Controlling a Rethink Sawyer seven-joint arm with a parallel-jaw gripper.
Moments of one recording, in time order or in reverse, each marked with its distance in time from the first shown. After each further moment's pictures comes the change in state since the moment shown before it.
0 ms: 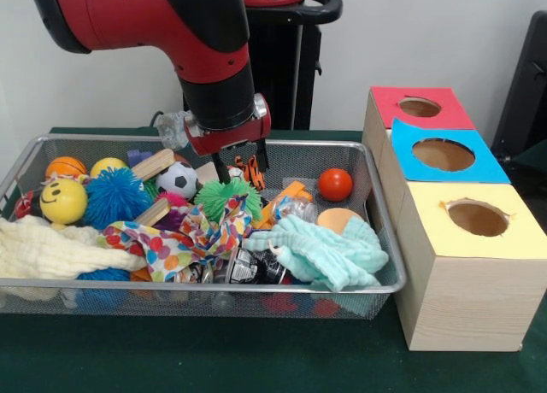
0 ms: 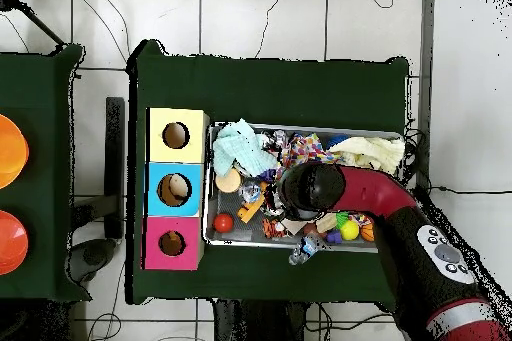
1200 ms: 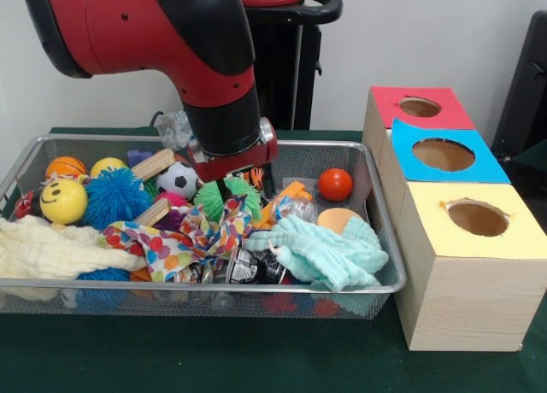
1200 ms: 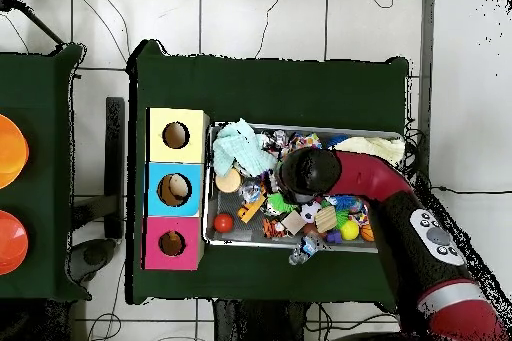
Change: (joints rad) arm 0.020 0.065 0.024 -0.106 -0.007 0.005 0.000
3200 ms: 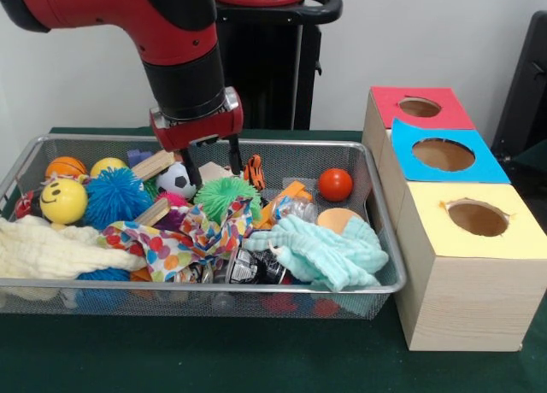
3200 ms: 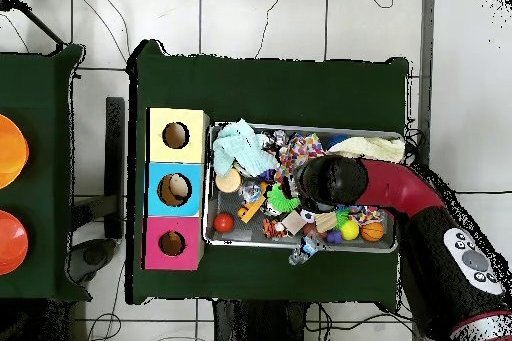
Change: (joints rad) arm -0.094 -0.103 0.042 0.077 -0.037 0.003 0.000
